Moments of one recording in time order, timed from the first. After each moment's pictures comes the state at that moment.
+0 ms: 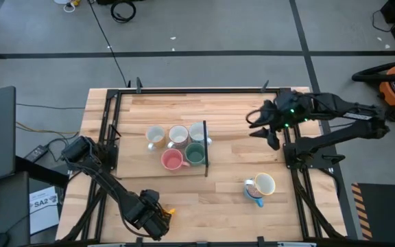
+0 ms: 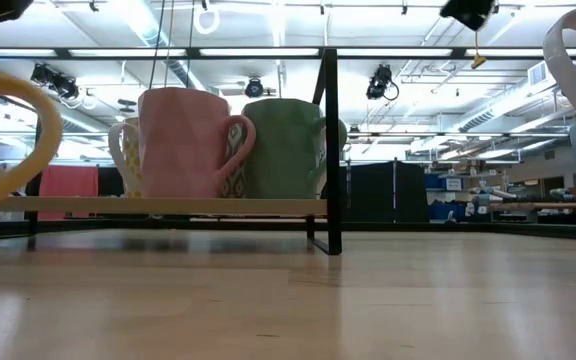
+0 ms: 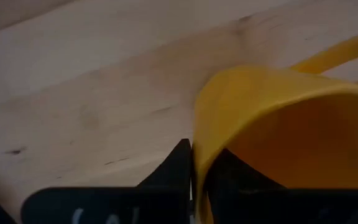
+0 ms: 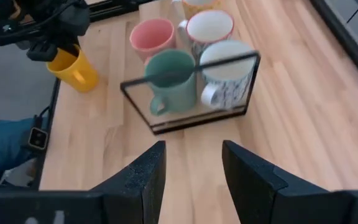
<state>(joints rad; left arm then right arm) -0.77 1.88 1.43 -1.00 0.02 -2.01 -0.04 0.94 1.21 -0.94 -0.09 0.19</state>
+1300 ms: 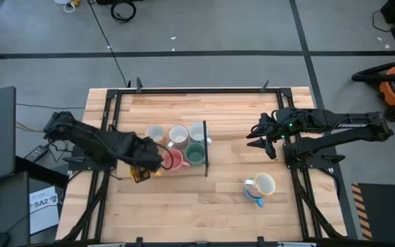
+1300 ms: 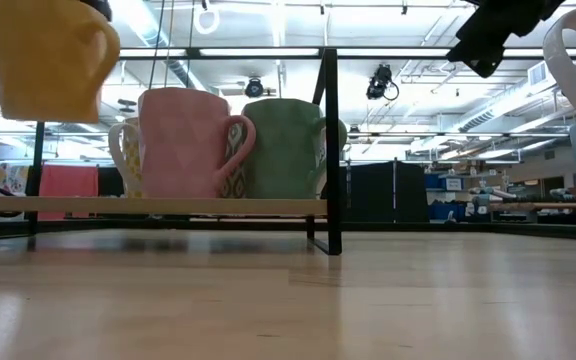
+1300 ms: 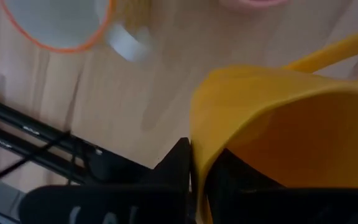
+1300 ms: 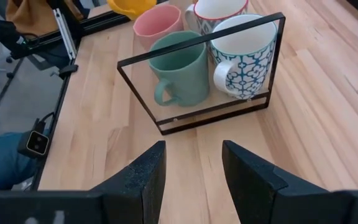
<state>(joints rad) -0.34 1.48 1.43 -1.57 -0.16 -0.73 -0.01 0.75 0.78 -0.60 -0.10 0.27</state>
